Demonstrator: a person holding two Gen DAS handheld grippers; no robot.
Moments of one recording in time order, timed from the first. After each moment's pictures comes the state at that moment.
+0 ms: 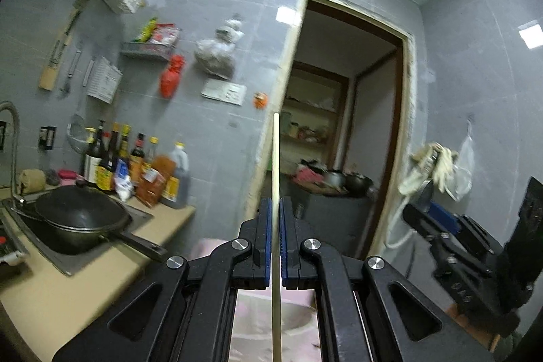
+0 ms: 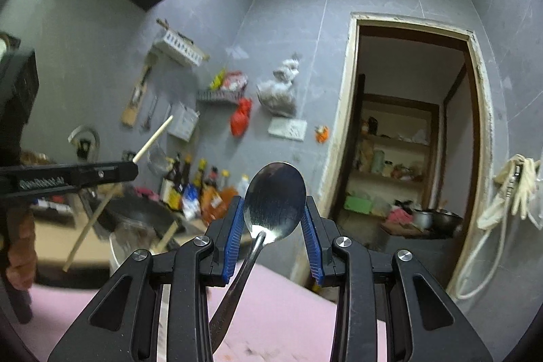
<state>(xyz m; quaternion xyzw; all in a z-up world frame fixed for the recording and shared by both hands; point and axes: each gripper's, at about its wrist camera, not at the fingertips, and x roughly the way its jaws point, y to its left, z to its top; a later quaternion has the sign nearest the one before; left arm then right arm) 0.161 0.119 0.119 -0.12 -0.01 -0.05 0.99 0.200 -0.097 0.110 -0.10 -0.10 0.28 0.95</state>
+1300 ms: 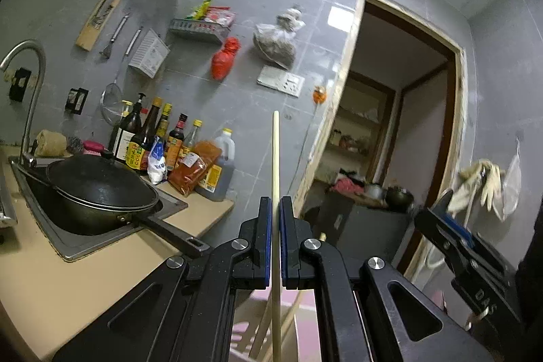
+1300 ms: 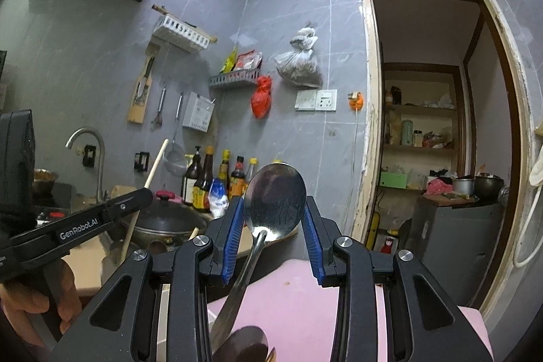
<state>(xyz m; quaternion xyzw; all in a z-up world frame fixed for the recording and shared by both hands) 0.226 0.185 0.056 -0.17 -0.01 0.02 0.99 0.275 -0.018 0.067 -0.07 -0.04 0.32 0.94</state>
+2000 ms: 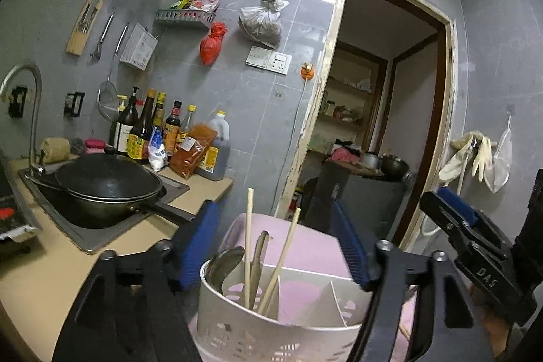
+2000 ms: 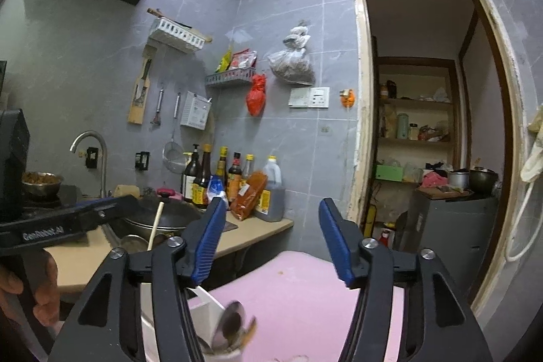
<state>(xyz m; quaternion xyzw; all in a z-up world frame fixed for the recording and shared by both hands) 0.194 0.165 0.078 -0.13 0.05 0.01 0.99 0.253 -0.053 0.081 -0.06 -0.02 0.30 0.95</state>
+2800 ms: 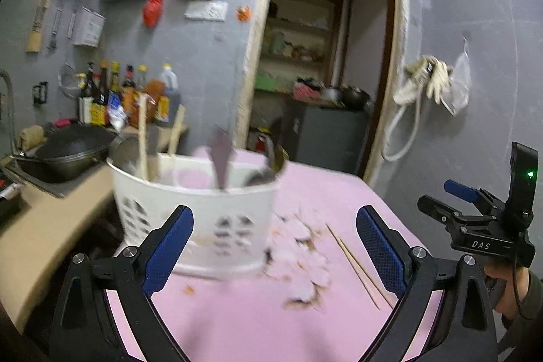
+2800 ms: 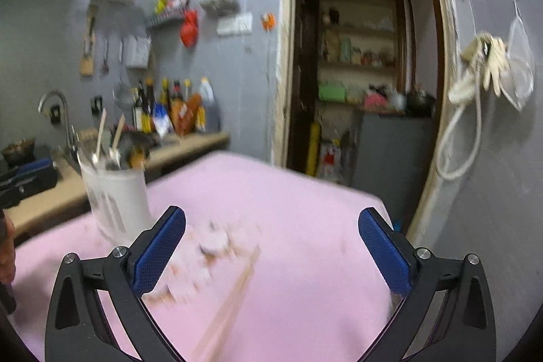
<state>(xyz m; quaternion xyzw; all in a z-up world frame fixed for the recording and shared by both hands) 0.155 0.036 0.037 -0.07 0.17 -0.08 0.98 0.219 -0.214 0.031 -0.06 0.17 0.20 0.96</state>
